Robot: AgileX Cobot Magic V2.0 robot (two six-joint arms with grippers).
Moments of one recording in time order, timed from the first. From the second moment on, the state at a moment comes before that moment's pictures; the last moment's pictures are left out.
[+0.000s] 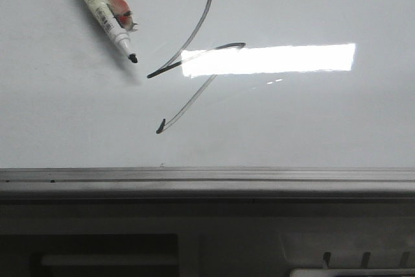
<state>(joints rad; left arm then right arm) -0.62 0.13 -0.25 -0.76 0.13 0.71 0.48 -0.01 -0.10 0.45 0.09 -0.71</state>
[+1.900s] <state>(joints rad) -0.13 0.00 0.00 -0.24 0.34 0.26 0.48 -0.01 -0.10 0.45 0.09 -0.71</state>
